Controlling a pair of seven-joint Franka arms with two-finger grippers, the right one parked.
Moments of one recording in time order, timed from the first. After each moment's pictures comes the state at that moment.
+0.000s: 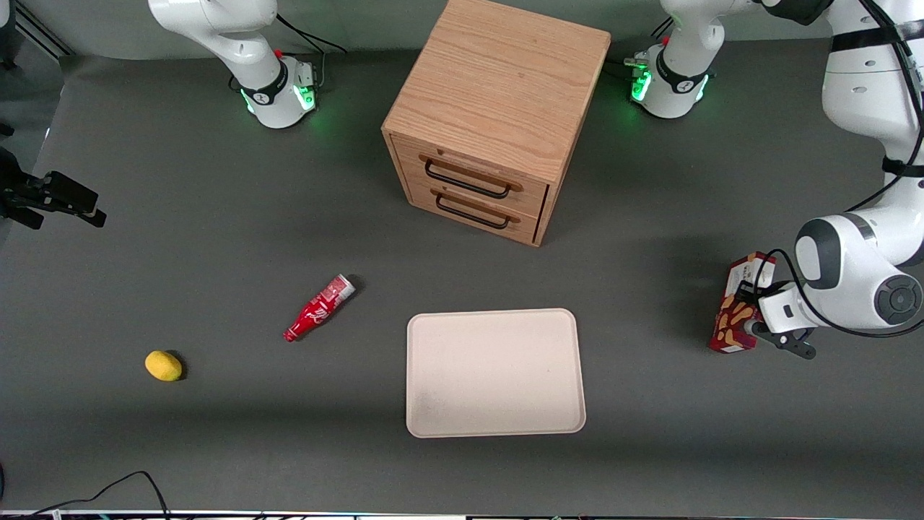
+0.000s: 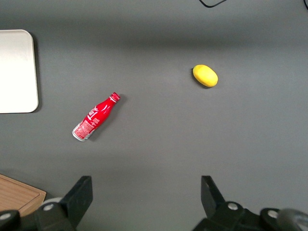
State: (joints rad) arm 0.04 0.56 0.10 -1.78 -0.08 2.10 0.63
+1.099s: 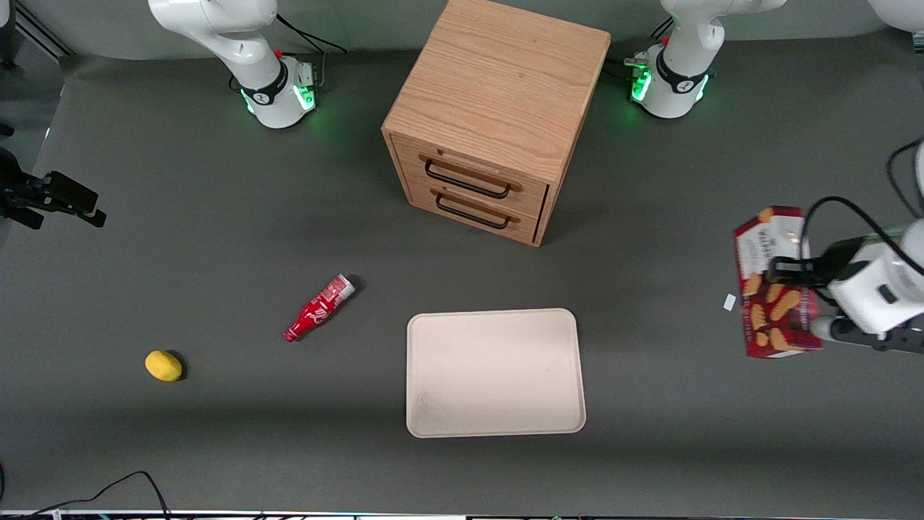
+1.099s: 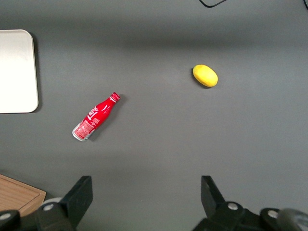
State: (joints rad) arm -0.01 0.46 -0.11 -1.11 -0.09 1.39 -0.04
